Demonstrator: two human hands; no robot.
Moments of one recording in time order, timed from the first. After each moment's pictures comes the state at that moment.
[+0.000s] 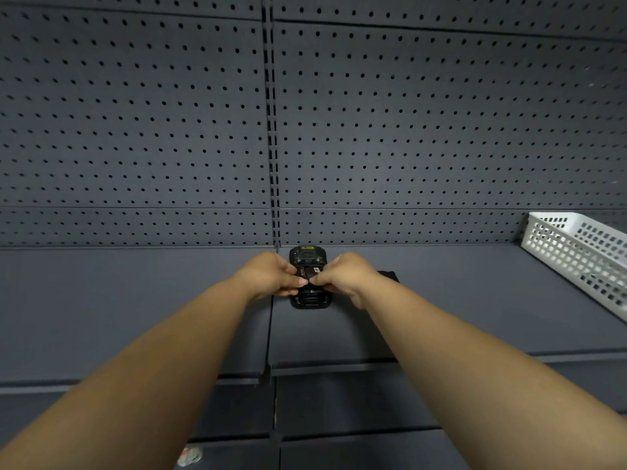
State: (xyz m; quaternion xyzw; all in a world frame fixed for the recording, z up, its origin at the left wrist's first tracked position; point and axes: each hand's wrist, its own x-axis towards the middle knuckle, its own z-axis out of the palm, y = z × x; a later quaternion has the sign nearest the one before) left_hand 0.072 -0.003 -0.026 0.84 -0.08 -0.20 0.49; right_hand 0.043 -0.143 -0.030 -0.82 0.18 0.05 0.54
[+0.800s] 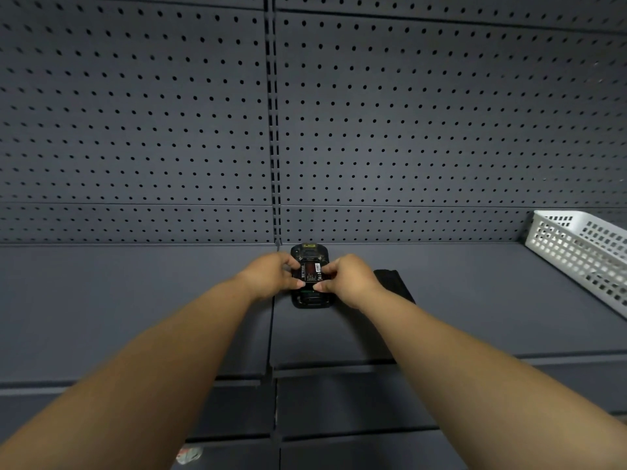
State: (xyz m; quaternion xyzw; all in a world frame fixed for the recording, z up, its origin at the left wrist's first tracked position) left_hand 0.081 0.000 -0.036 0.90 -0.14 -0.16 0.37; right_hand 0.037 -0.146 -0.029 -0.95 0.08 0.05 0.30
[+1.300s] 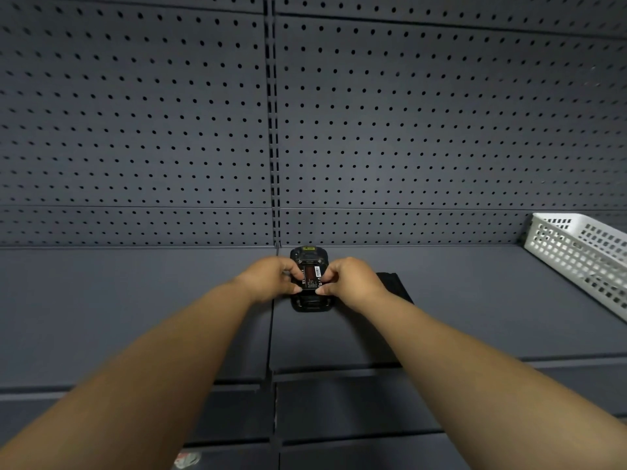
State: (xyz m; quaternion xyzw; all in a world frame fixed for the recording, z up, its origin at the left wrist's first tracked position) left_hand 0.087 0.002 -0.039 0.91 -0.19 -0.16 0.33; right_hand 0.035 -0.152 -0.027 -0.96 0.05 0.04 0.27
